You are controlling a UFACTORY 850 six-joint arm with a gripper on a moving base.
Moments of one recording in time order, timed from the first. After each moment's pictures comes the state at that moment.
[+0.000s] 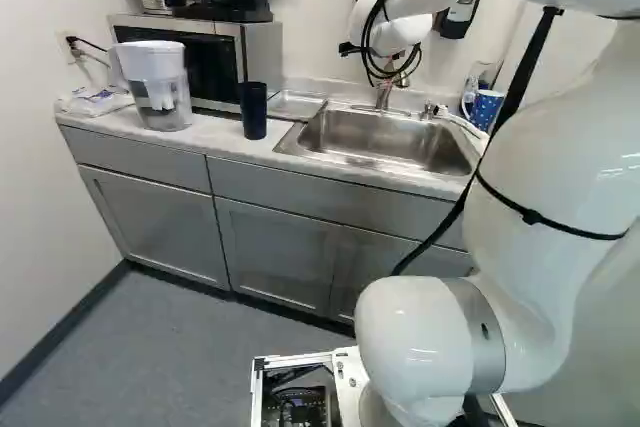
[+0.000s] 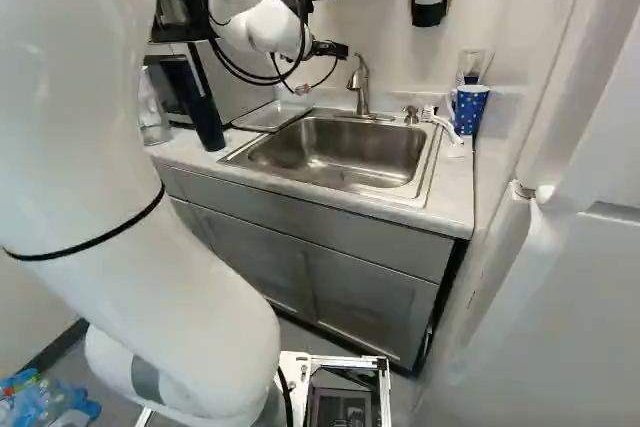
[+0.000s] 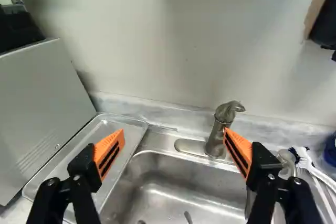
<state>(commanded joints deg) -6.5 -2.7 -63.0 0.0 12.5 0.0</state>
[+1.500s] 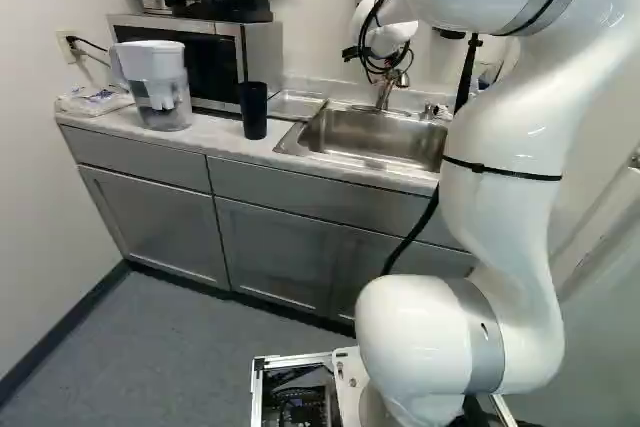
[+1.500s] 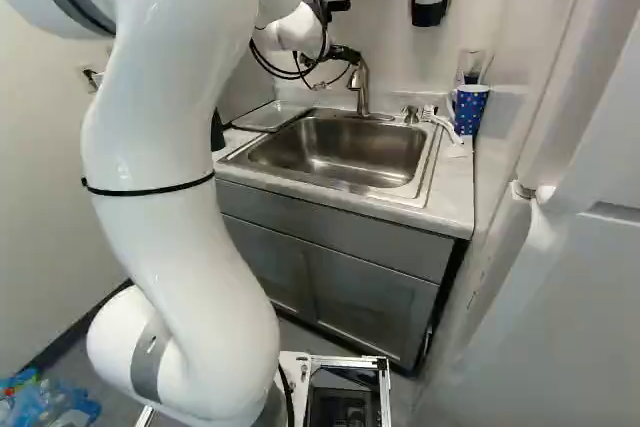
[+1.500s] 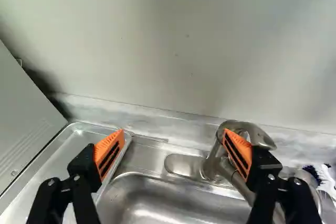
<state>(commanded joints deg) -8.3 -17.9 -79.6 0.0 7.4 0.0</state>
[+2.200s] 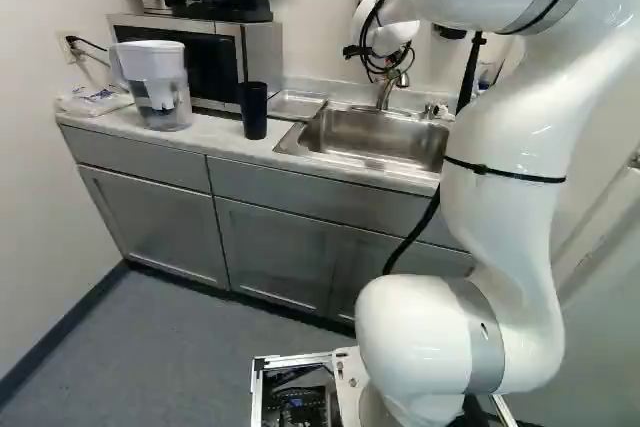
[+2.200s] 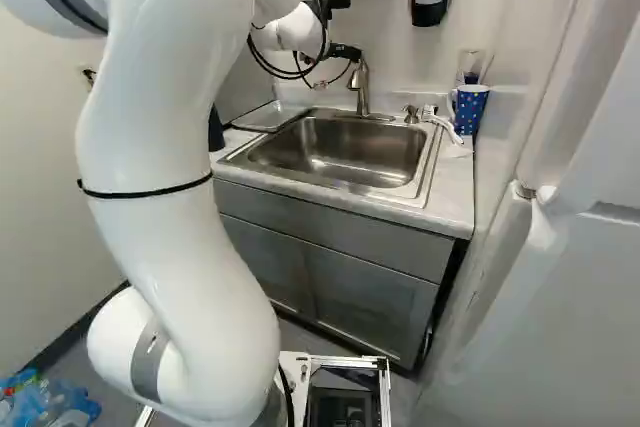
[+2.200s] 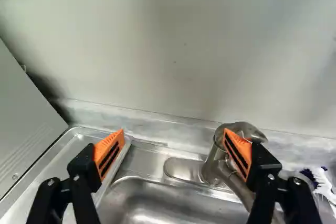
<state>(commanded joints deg) -8.6 -16.3 -77.8 0.0 10.1 0.0</state>
